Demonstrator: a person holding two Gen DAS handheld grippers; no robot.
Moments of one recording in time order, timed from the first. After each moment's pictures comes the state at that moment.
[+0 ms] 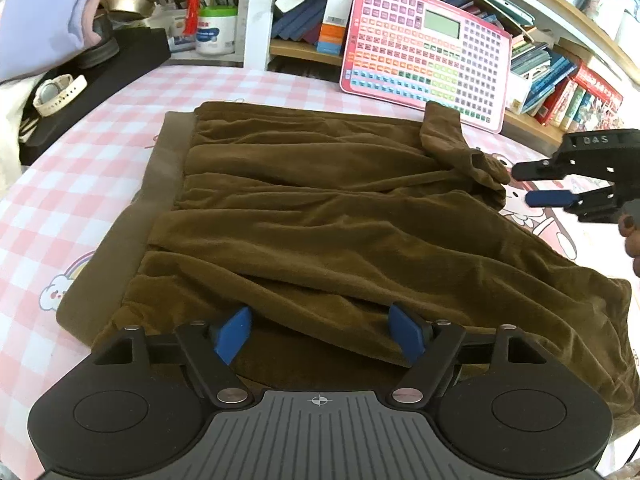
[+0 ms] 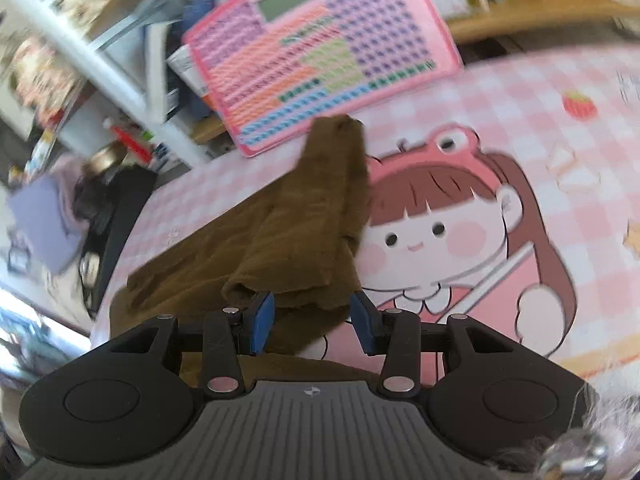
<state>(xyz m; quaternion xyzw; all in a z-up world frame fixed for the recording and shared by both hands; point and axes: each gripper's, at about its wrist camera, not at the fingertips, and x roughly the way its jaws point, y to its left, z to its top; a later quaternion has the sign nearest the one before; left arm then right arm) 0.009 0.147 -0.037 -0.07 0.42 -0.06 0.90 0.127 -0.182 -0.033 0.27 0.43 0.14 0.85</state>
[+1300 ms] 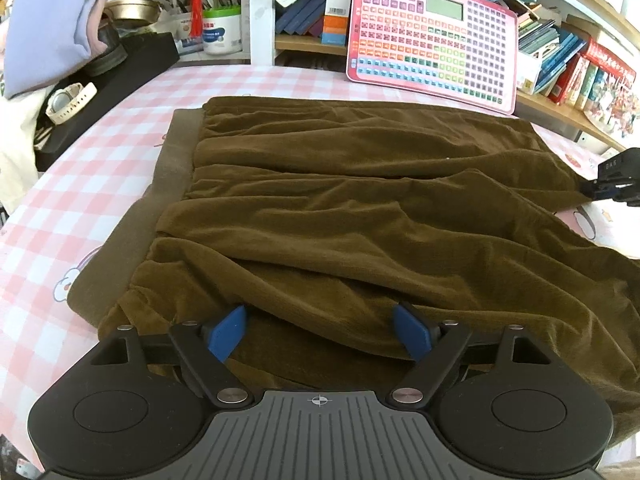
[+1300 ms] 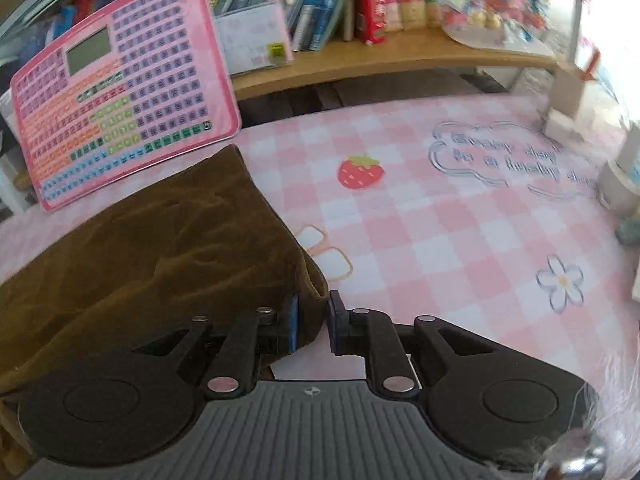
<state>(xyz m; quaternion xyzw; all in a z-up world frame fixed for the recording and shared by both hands) 0.002 0.130 -0.040 -0.03 0.43 -0.02 0.90 0.148 -0.275 -0.054 0.12 0.42 -0.07 0.90</state>
